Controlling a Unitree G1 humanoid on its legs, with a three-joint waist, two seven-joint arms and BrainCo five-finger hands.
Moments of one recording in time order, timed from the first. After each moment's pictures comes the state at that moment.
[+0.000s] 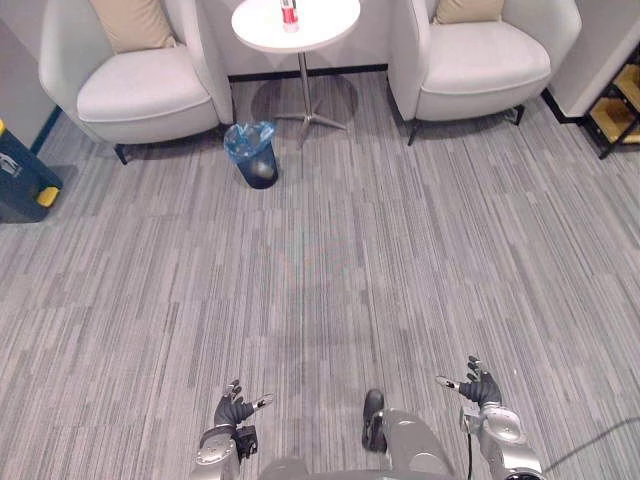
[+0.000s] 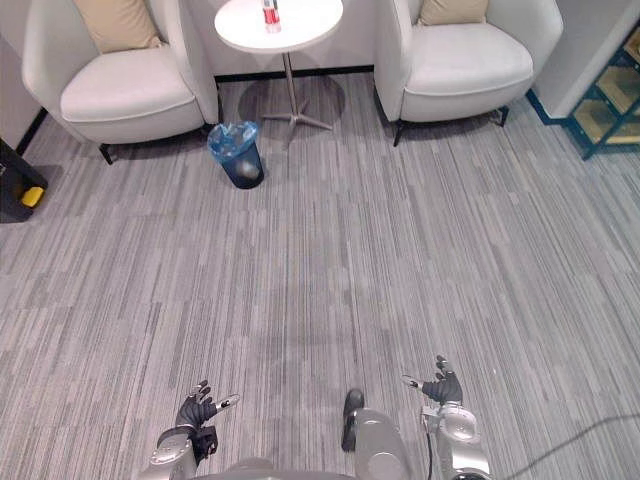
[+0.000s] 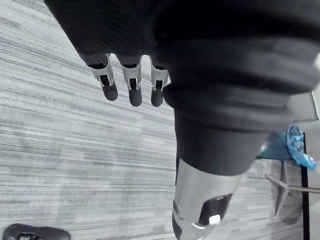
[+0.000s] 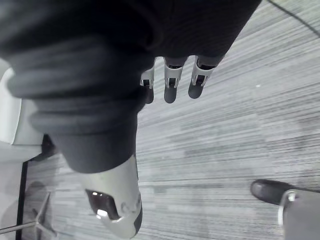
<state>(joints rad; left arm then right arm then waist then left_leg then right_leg) 0.18 0.05 0.09 0.69 -0.15 -0.03 0.09 0.09 -0.13 -0.15 0.63 0.08 -0.02 -0.09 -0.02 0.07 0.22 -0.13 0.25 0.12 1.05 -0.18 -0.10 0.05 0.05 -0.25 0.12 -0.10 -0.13</state>
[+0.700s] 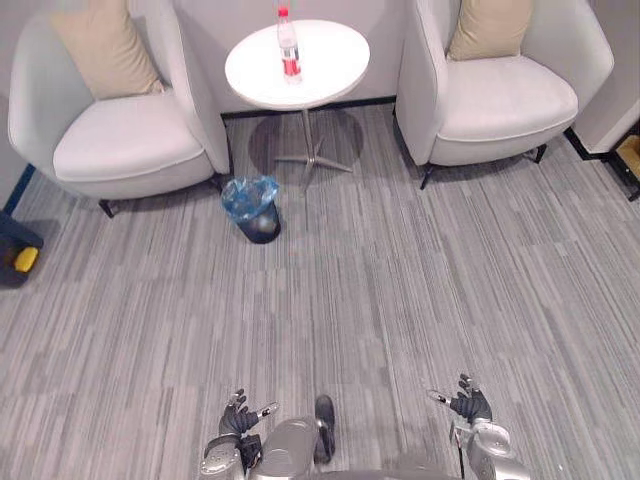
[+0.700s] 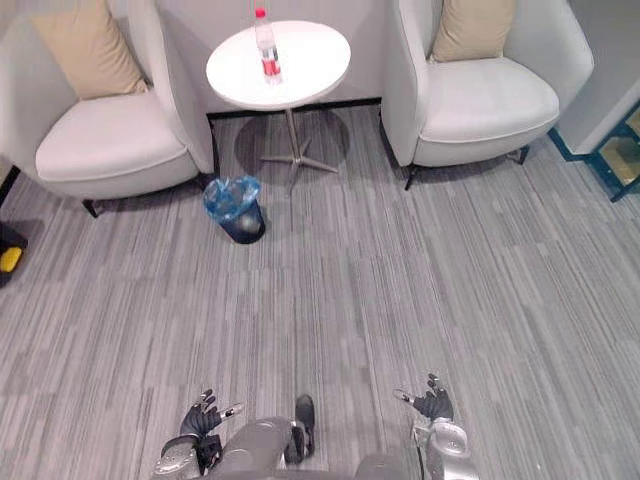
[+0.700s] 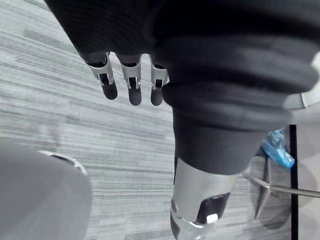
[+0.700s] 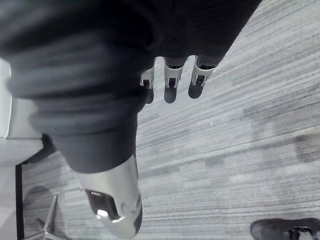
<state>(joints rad) 0.17 0.08 0.05 0.72 -0.15 -0.02 0.09 0.10 -0.11 -0.14 0.74 0.07 -0.01 -0.09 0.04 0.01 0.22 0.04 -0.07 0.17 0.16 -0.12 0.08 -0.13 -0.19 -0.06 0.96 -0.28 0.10</state>
